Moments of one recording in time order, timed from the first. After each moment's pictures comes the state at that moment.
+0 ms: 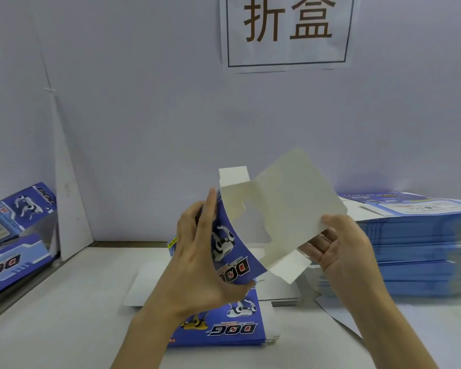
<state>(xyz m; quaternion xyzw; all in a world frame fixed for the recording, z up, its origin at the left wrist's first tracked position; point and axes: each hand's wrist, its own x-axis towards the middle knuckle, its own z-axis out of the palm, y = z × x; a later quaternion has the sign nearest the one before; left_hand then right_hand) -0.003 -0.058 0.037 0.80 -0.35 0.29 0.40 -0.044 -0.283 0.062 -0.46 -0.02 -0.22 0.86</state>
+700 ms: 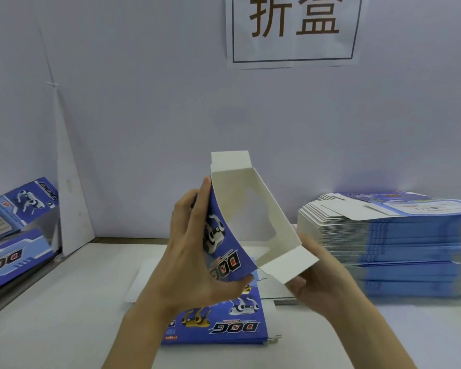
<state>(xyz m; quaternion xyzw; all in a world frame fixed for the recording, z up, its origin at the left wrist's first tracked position) -0.007 -0.048 0.052 0.76 -0.41 0.30 0.41 -0.042 -0.246 0.051 -0.42 0.11 0.01 0.90</state>
